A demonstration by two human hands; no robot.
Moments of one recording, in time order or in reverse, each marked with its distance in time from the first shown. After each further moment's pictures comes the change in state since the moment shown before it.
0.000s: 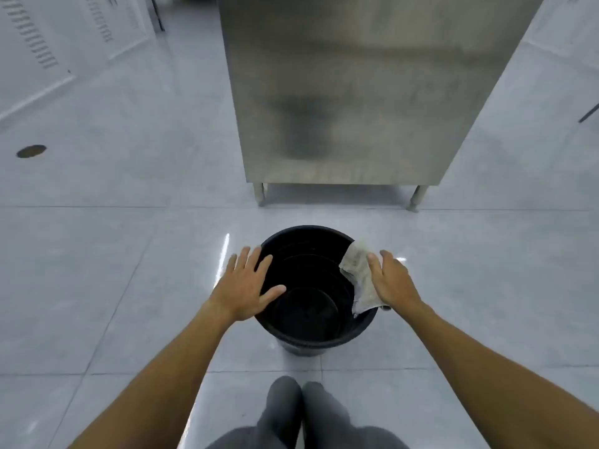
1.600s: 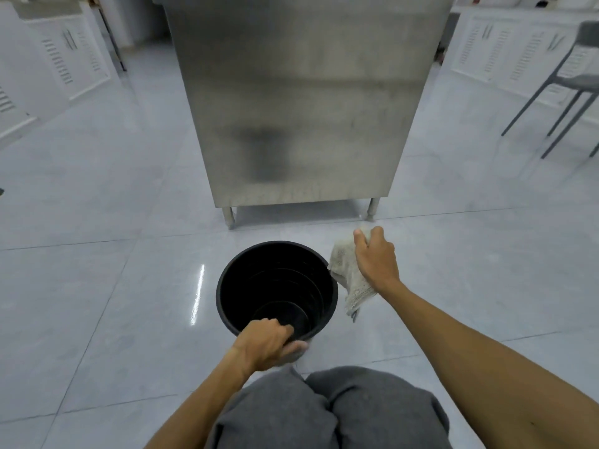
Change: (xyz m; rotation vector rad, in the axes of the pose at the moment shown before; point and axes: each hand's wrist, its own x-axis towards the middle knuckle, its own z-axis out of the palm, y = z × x) left_hand -0.048 0.114 0.008 0.100 -0.105 0.307; right_hand -0.041 -0.027 -0.076 0.213 0.349 -0.035
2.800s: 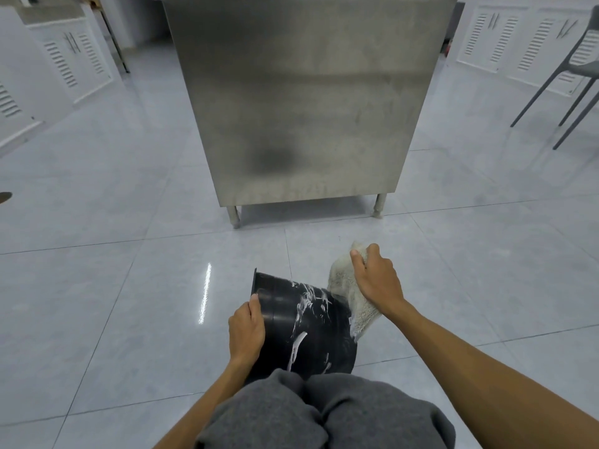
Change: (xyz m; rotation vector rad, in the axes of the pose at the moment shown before) left_hand 0.008 -0.021 0.029 -1.075 0.672 -0.732; right_hand -0.018 0.029 0.023 -0.181 -0.115 -0.081
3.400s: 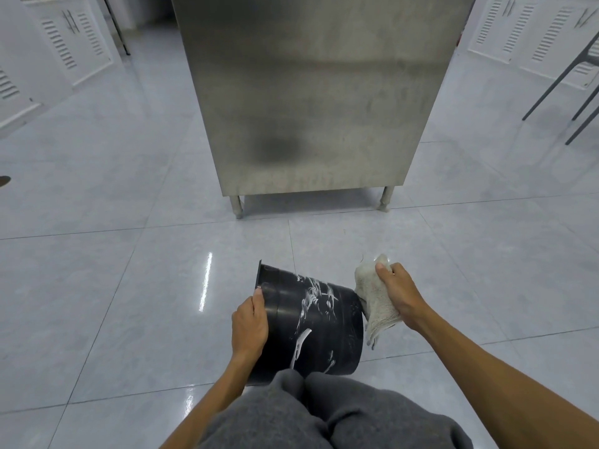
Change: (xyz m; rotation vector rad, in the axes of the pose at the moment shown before) left_hand 0.005 -0.009 0.005 -0.074 -0.002 -0.030; right_hand 0.003 0.050 0.006 0.453 -0.173 0.293
